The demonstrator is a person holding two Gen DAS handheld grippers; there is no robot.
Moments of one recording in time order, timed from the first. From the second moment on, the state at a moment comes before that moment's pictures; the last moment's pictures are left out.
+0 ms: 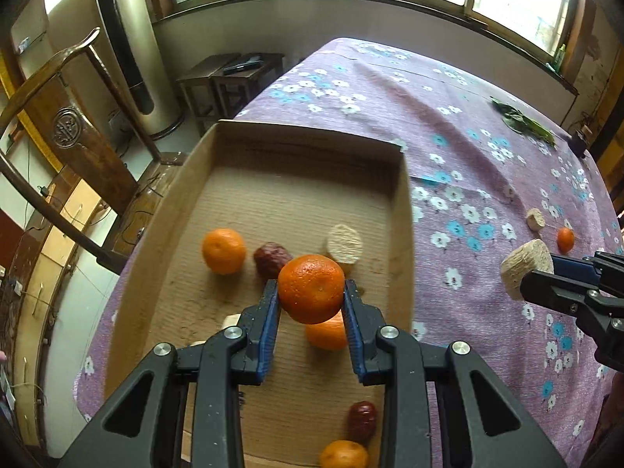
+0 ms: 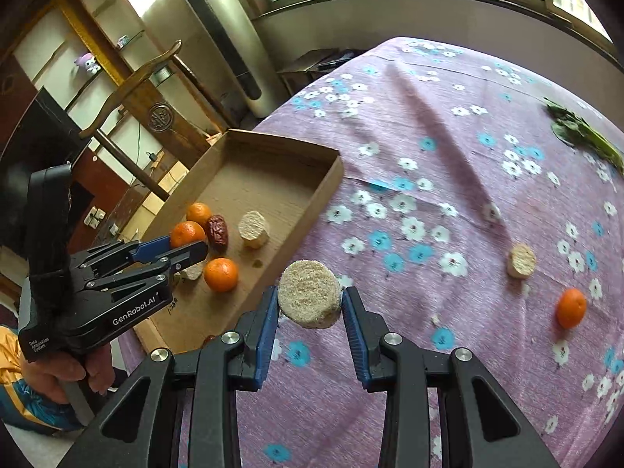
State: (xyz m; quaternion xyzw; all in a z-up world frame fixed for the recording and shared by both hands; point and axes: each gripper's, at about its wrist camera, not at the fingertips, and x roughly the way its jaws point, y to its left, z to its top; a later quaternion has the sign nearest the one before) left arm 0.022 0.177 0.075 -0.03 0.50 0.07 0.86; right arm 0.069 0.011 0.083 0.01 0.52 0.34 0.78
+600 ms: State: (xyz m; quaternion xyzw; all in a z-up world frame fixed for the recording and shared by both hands) left arm 0.019 0.237 0.061 -0.06 0.51 0.12 0.85; right arm 0.093 0.079 0.075 -0.02 0.53 0.39 0.76
